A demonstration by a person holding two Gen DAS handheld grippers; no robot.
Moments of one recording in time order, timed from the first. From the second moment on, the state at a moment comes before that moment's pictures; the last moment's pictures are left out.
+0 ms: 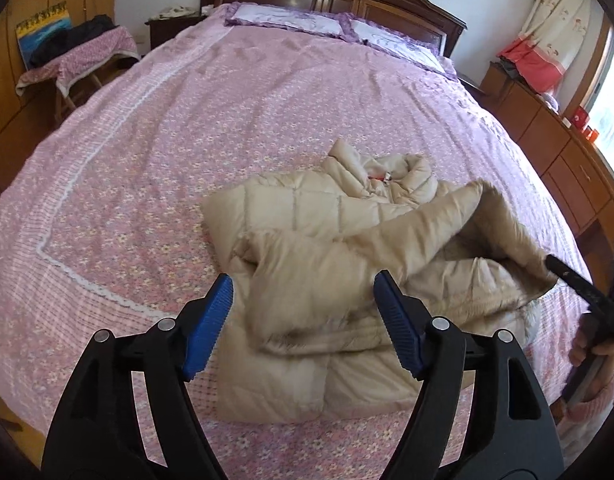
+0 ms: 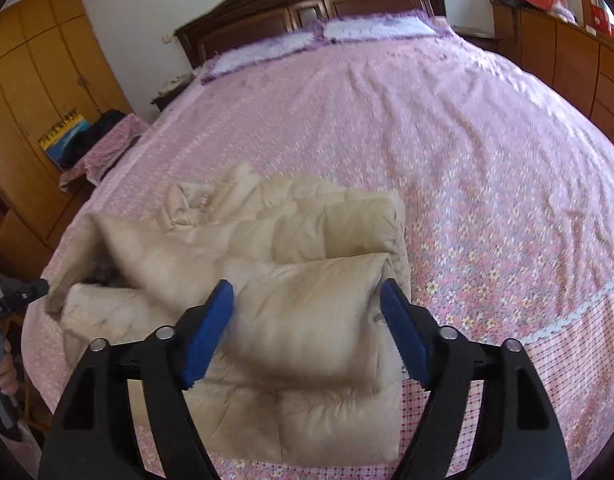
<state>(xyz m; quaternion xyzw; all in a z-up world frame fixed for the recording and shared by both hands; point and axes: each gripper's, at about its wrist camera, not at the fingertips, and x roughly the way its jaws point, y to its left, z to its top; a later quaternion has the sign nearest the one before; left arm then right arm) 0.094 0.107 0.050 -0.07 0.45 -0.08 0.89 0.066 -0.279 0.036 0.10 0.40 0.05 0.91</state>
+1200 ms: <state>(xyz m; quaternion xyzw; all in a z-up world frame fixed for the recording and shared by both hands) 0.142 0.107 0.000 0.04 0.43 -0.11 0.90 0.085 -0.297 -0.013 0.03 0.42 0.05 0.91</state>
